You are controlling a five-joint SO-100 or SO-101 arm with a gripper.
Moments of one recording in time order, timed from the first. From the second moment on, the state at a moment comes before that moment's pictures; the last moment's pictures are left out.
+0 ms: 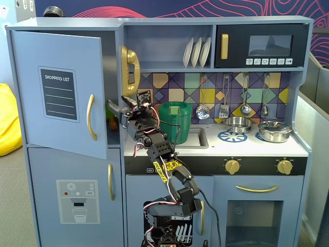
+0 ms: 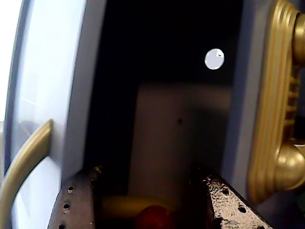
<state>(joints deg) -37.6 152.0 113.8 13.4 -97.9</state>
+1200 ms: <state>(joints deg) -52.1 144.9 119.4 9.4 -101.9</state>
